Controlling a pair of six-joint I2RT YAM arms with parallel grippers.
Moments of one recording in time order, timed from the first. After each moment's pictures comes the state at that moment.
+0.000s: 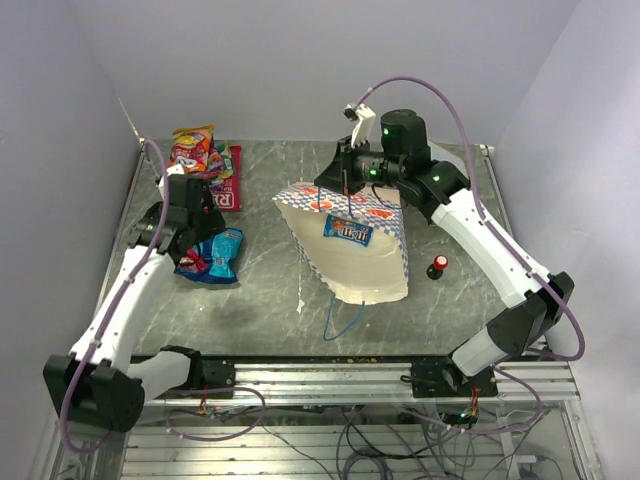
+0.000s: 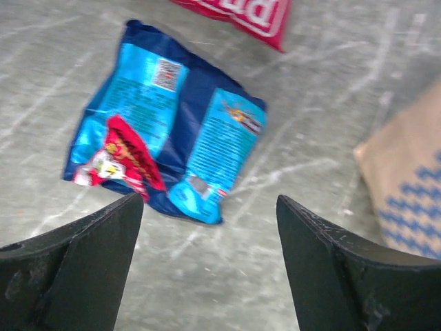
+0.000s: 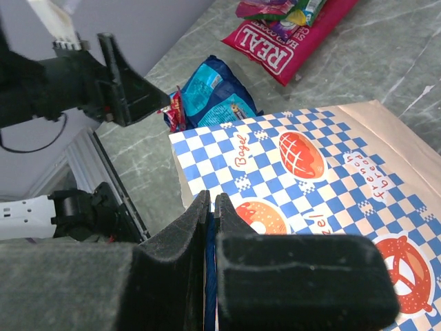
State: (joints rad) left arm -0.21 1.14 1.07 -0.75 -0.37 -0.54; right arm 0.60 1.55 1.68 -0.52 -0.45 0.26
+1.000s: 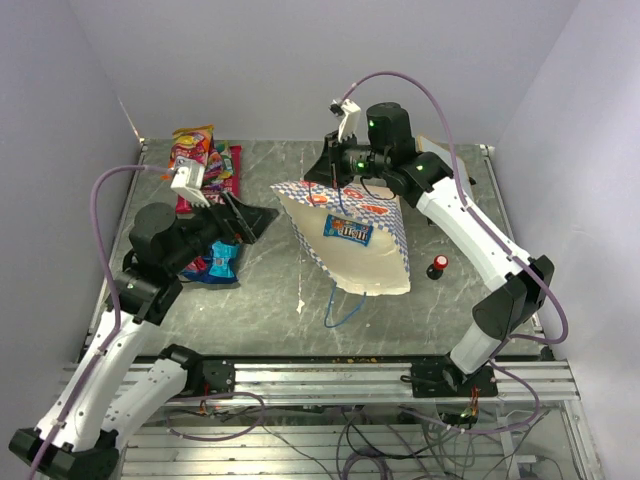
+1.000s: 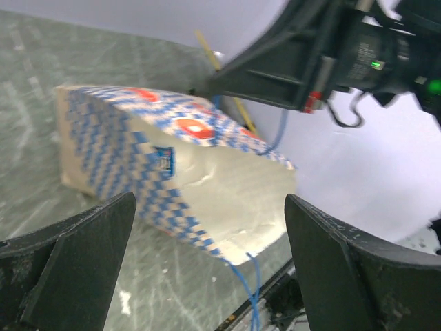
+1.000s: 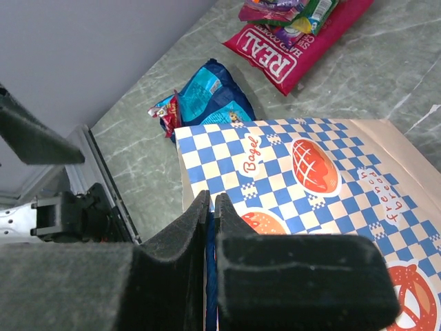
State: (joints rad) left arm -0.35 0.76 0.93 -0.27 0.30 -0.64; right arm 0.61 1.68 1.77 -0.51 -0.49 0.23
